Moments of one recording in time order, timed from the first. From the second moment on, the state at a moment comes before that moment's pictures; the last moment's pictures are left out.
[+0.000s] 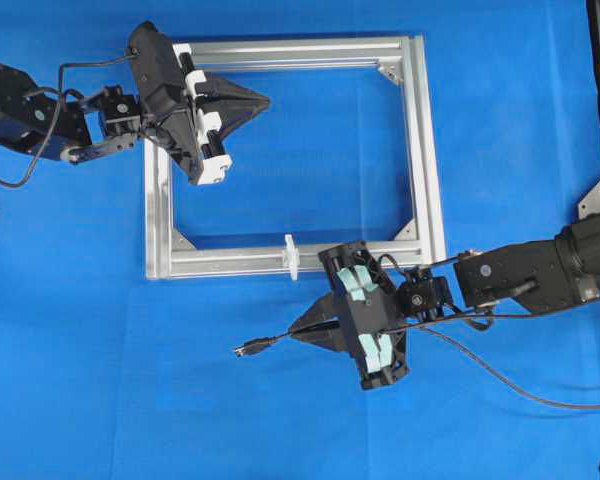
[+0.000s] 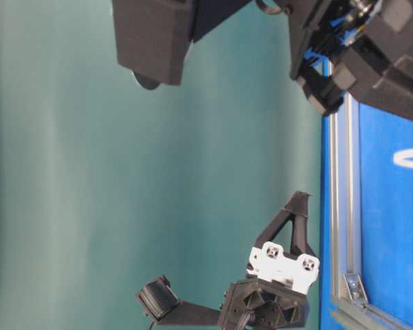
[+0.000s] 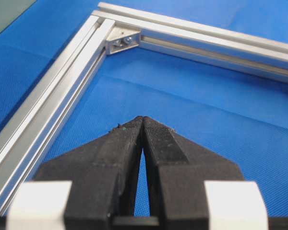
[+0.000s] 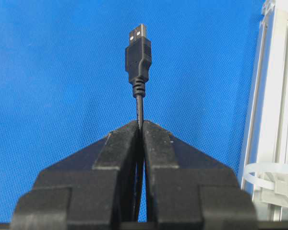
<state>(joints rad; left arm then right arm) 0.27 0.15 0.86 -0.09 -0.78 0.00 0.25 0.16 0.72 0.00 -0.34 0.06</state>
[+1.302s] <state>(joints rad) 0.27 0.15 0.86 -0.09 -0.78 0.00 0.19 -0.11 1.03 0.05 -0.35 0.06</state>
